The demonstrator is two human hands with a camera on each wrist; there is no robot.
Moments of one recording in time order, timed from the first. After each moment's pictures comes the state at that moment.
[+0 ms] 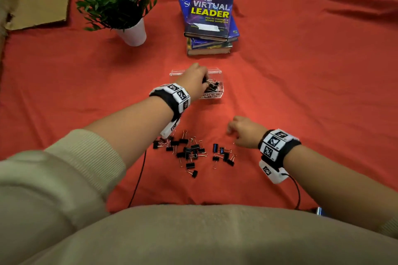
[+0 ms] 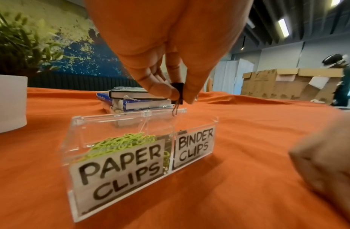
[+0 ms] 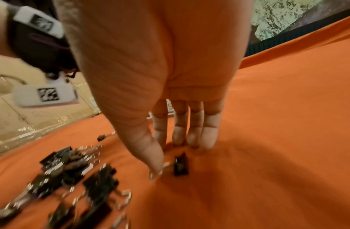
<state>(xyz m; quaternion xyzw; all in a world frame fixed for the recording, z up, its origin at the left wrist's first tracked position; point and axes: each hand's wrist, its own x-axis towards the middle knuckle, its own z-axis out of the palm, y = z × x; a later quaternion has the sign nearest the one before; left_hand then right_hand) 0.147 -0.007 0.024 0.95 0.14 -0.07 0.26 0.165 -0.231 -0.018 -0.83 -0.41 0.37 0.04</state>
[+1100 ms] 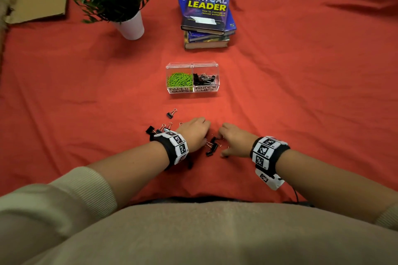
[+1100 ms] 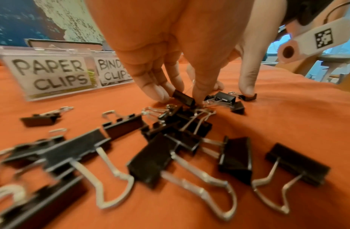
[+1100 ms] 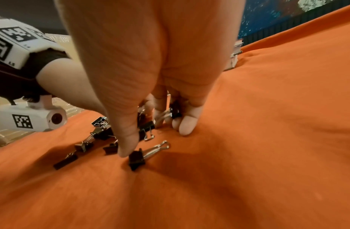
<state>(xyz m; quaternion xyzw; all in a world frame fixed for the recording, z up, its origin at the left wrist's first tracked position) 0.040 -0.086 -0.030 0.96 0.01 -0.23 0.16 0.126 -0.245 -0.034 -0.80 -0.46 0.38 0.06</state>
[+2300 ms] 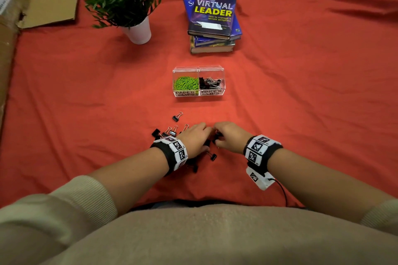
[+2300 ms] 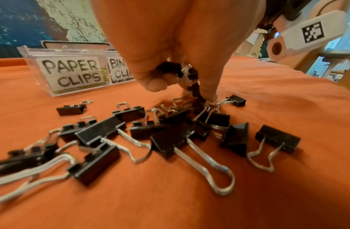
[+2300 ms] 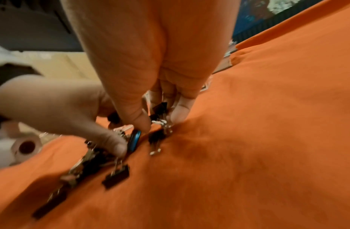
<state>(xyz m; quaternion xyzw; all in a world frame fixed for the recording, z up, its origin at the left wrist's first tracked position) 0.024 -0.074 -0.033 0.95 0.01 -0.23 0.19 0.121 -0.211 -0.028 -0.81 -0.45 0.34 0.16</state>
